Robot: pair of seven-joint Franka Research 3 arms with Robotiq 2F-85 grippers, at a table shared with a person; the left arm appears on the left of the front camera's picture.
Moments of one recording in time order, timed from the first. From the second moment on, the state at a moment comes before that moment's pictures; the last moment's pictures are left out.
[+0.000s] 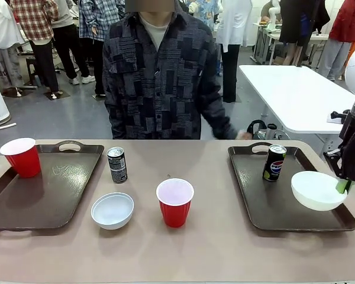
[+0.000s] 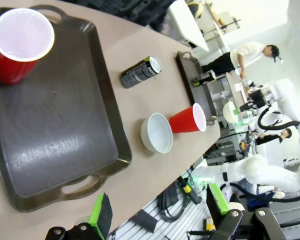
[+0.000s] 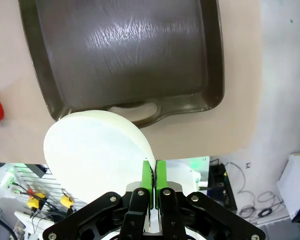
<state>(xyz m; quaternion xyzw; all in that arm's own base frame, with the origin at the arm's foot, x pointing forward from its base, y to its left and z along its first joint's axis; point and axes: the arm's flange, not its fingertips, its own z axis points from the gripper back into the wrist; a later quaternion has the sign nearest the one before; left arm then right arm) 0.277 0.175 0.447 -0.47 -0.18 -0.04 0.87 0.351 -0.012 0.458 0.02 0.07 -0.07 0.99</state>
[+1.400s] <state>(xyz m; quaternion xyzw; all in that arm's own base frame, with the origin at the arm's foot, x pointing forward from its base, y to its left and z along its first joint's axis) 0.277 0.175 0.447 -0.47 -0.18 -0.04 0.87 0.462 0.009 0.360 0.06 0.10 -0.08 0.99</state>
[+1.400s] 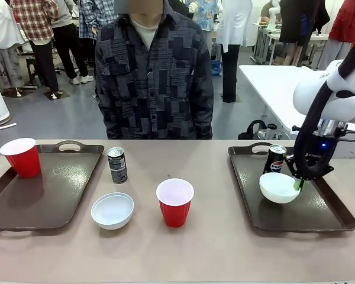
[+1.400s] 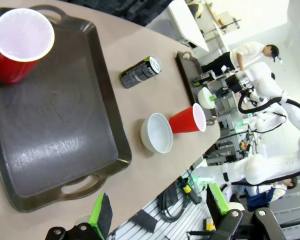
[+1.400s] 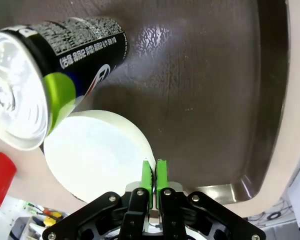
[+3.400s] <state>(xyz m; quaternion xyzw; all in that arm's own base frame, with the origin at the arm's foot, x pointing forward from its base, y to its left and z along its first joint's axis) 0.277 0.175 0.447 -0.47 -0.18 -0.04 0.87 0.418 0.023 0.497 0.05 0.00 -0.05 1.00</state>
